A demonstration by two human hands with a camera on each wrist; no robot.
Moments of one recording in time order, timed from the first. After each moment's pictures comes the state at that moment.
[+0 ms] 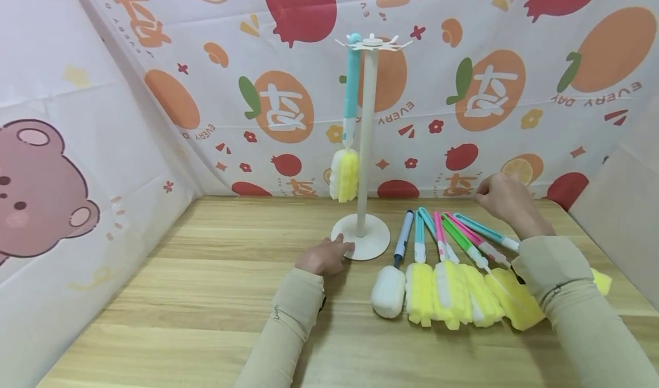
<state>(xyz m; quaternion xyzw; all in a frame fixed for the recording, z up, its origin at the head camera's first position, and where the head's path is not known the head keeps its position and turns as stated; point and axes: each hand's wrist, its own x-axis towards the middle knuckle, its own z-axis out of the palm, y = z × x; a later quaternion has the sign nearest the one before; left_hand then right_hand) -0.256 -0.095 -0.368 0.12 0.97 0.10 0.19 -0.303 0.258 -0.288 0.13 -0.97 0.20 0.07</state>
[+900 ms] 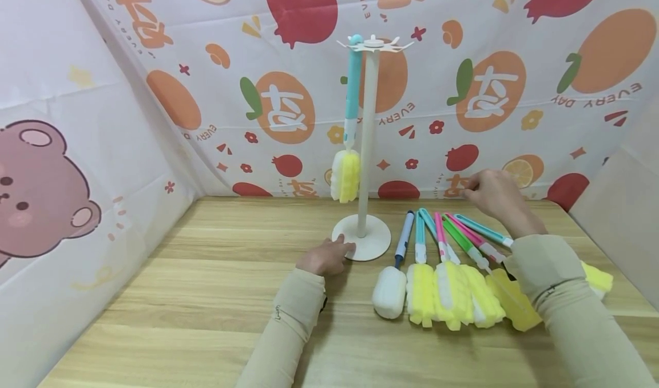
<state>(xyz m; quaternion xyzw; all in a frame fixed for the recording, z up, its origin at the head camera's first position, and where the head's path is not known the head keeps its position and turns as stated) -0.256 -0.094 -0.368 0.12 0.97 0.10 0.19 -0.295 0.234 -0.277 0.13 -0.96 0.22 0.09</state>
